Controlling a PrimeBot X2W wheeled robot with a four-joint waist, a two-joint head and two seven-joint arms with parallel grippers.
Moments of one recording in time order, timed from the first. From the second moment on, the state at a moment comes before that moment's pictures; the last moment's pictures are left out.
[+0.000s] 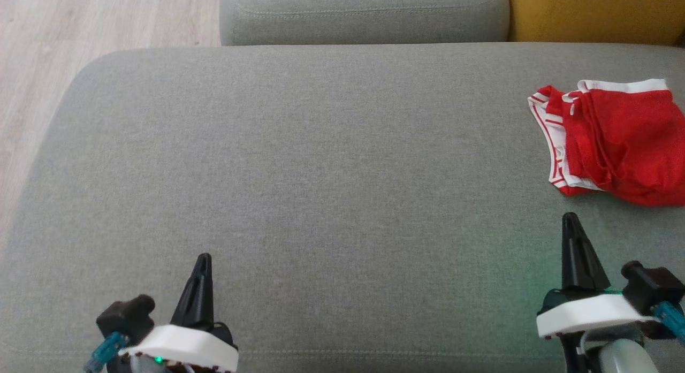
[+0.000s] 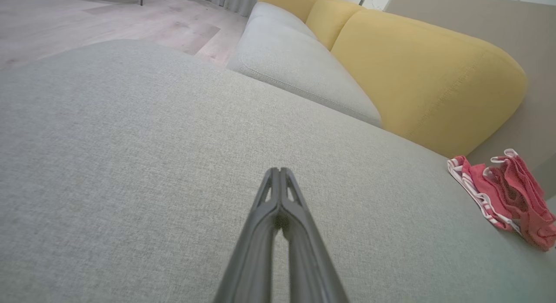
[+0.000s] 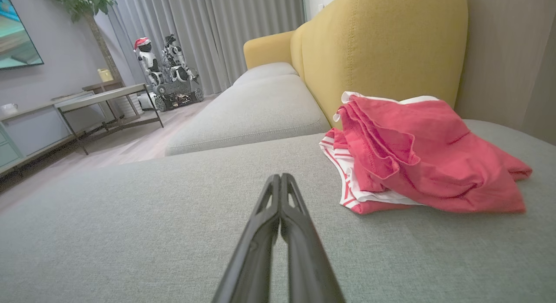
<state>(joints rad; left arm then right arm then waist) 0.08 0.04 -0.16 0.23 -0.43 -0.07 -0.24 0.01 -0.04 -0.04 0.24 0.19 0.12 -0.23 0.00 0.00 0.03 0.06</state>
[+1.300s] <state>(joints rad) 0.04 0.04 -0.10 0.24 -0.83 -0.08 -0.14 -0.01 -0.04 -0.07 0.25 0.65 0.12 -0.12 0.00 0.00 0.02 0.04</state>
